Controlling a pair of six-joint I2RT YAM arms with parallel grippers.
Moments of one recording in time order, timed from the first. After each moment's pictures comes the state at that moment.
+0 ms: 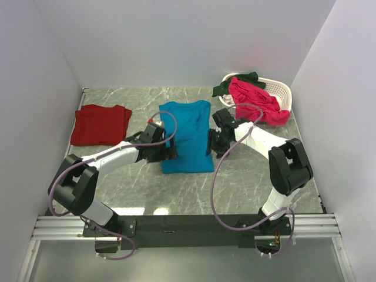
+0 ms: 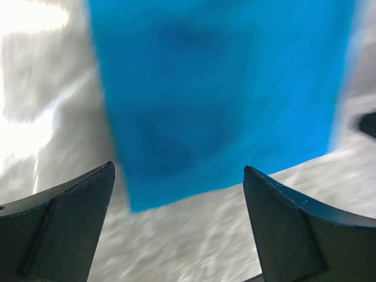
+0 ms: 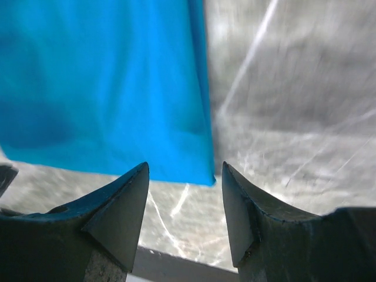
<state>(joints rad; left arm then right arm) -0.58 1.51 0.92 -0.32 0.04 -0.67 0.46 1.72 1.20 -0.69 -0.12 0.60</state>
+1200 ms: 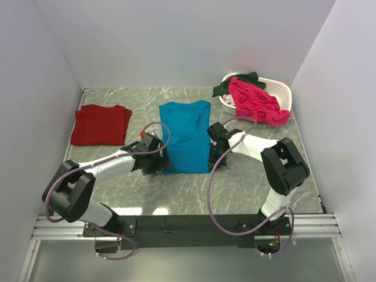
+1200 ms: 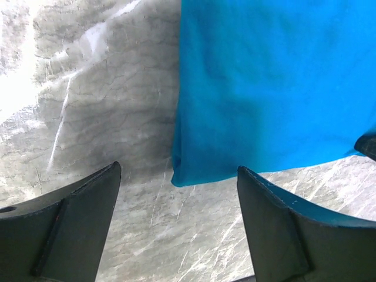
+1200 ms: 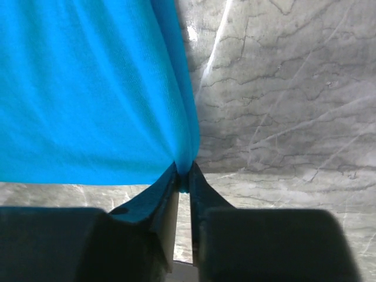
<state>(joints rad) -0.58 1.44 0.74 -0.33 0.00 -0.81 0.55 1.74 1.03 -0.62 -0.10 0.72</state>
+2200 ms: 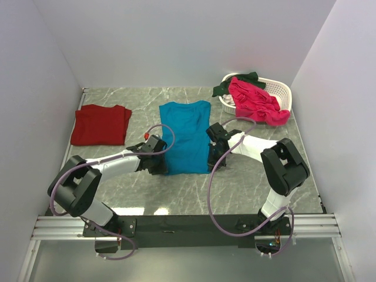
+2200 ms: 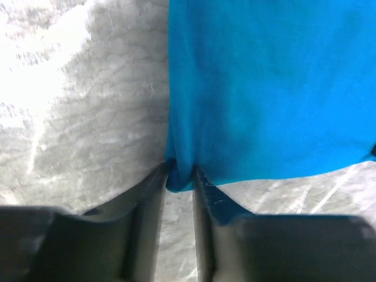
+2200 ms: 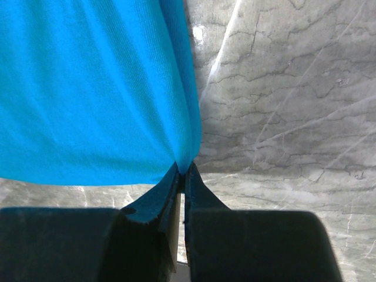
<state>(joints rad) -0.63 1.50 0.75 -0.33 -0.03 -0.83 0.56 1.74 1.02 -0.61 -0.10 0.73</state>
